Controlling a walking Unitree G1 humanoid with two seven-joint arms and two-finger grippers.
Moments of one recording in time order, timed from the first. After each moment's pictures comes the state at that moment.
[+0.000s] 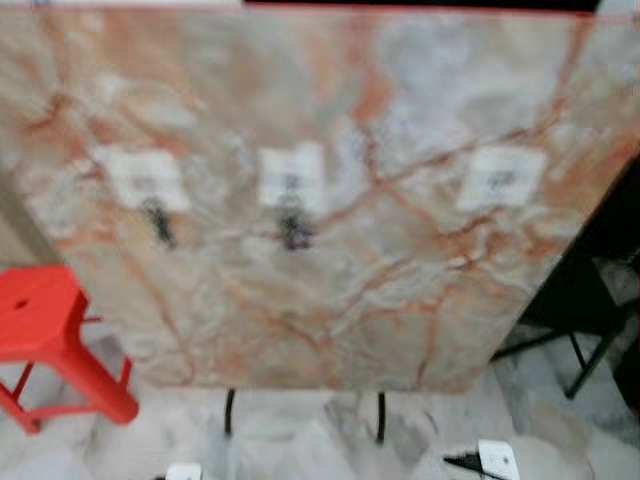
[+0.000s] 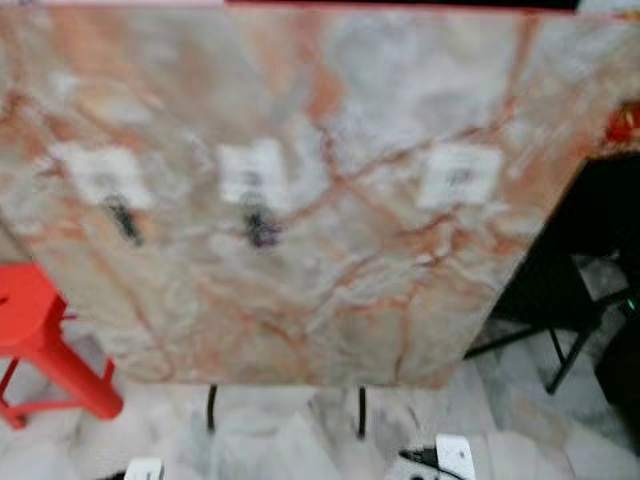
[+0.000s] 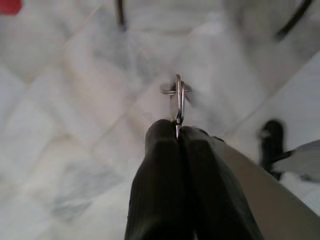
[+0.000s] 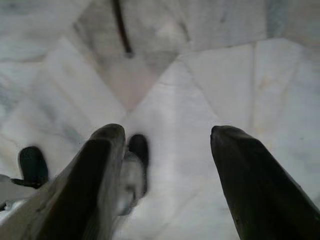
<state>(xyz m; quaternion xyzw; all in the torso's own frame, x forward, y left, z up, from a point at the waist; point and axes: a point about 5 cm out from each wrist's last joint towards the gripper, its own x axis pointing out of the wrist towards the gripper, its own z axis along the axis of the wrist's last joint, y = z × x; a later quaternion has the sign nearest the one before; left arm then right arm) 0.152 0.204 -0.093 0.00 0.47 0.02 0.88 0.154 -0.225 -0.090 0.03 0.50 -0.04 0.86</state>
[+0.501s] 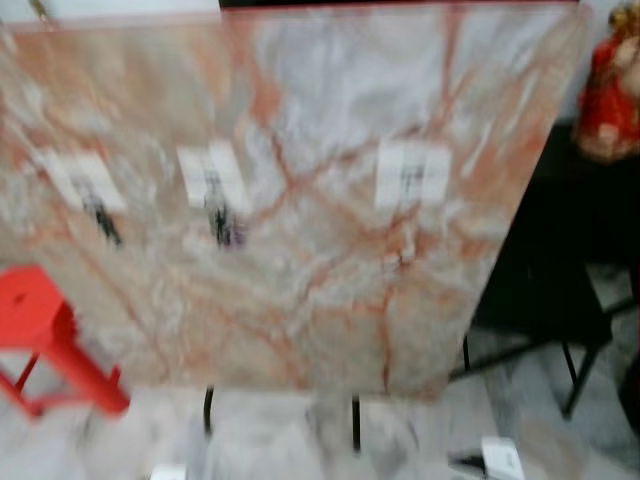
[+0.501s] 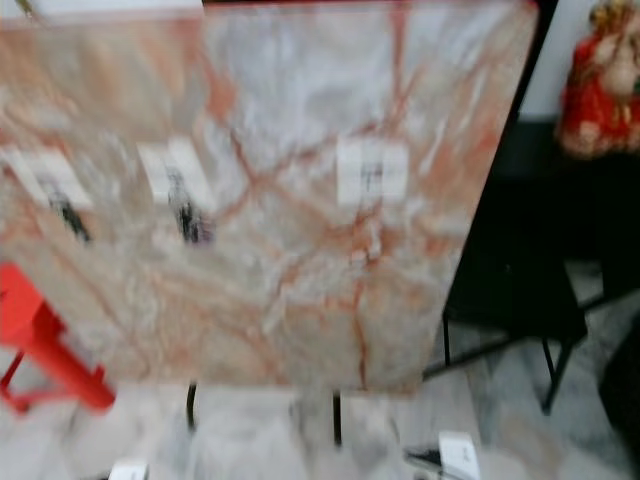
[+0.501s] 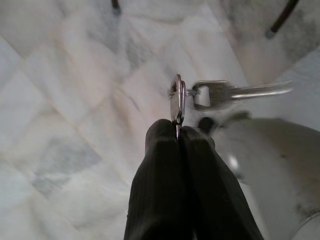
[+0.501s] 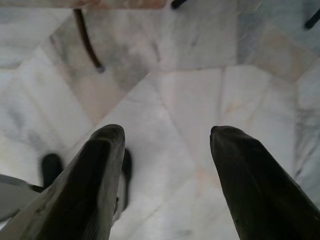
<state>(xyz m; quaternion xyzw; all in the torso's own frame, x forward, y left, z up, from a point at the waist) 0.137 0.235 -0.092 0.01 0.49 0.03 0.87 0.158 -0.228 -0.088 0.02 0.50 -0.04 0.87</state>
